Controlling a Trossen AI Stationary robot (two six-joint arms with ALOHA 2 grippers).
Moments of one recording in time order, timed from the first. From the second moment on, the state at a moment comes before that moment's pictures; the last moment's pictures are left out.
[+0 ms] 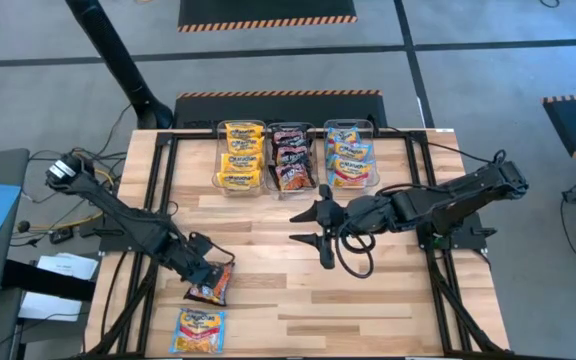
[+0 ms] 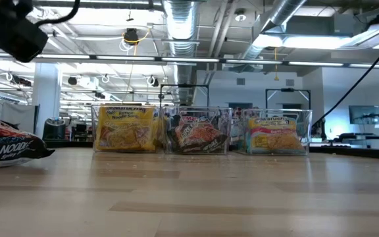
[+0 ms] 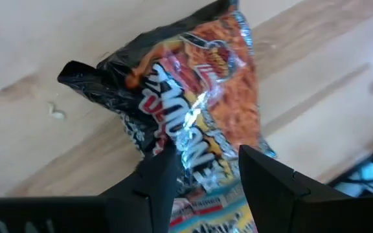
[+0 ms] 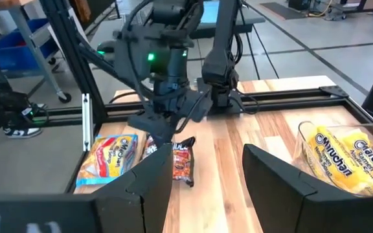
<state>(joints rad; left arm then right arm) -0.60 1.20 0.74 -0.65 -0.03 -1.74 0.29 1.43 1.26 -0.11 0.28 0.18</state>
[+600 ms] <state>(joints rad) -0.60 1.45 0.74 -0.55 0.02 -1.80 0.29 1.43 1.26 -0.11 0.28 0.18</state>
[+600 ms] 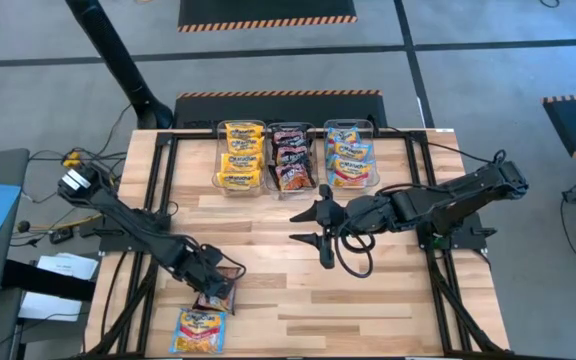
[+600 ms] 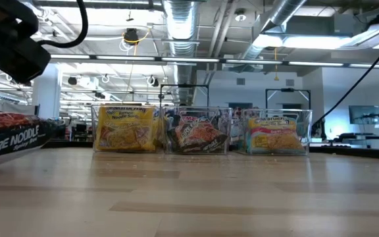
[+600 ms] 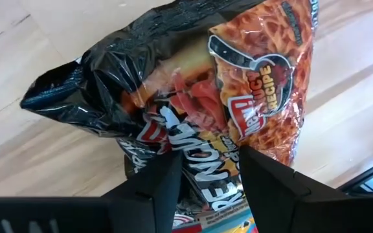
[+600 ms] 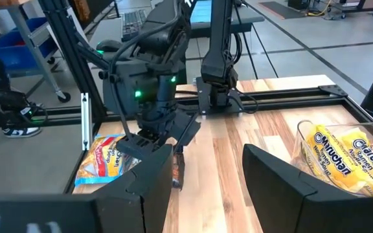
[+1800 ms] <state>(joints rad) -0.60 1.31 0.73 -0.41 -0.22 -1.49 0.26 1.43 1.26 -0.11 0.28 0.40</state>
